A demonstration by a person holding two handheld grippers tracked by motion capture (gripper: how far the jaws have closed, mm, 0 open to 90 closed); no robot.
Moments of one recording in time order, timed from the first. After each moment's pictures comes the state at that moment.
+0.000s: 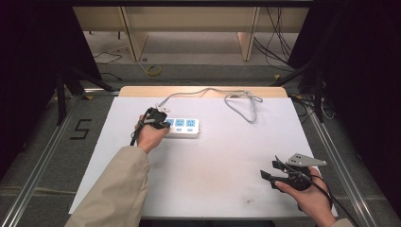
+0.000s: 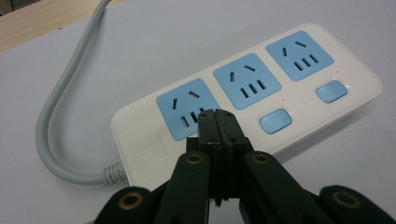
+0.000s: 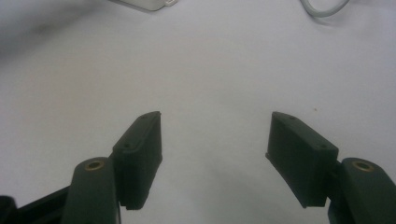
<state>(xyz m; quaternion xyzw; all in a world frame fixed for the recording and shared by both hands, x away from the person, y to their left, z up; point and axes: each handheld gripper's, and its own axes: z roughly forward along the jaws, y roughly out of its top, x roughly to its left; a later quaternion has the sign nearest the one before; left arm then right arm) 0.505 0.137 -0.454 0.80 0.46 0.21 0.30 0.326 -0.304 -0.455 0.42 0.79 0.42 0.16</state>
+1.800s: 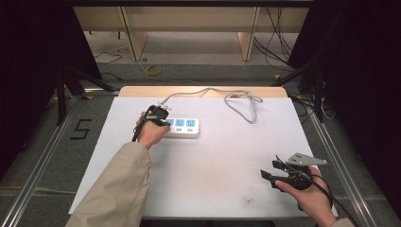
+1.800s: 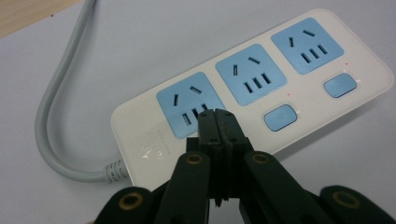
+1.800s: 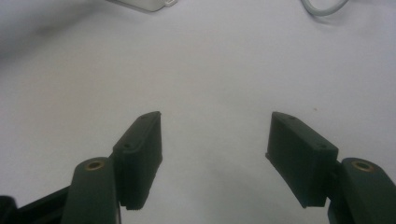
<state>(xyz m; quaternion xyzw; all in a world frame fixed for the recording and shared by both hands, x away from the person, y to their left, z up) 0.515 0.132 -0.448 0.82 0.47 0.19 0.26 0.327 -0.304 -0.454 0.43 0.79 0.42 0.16</state>
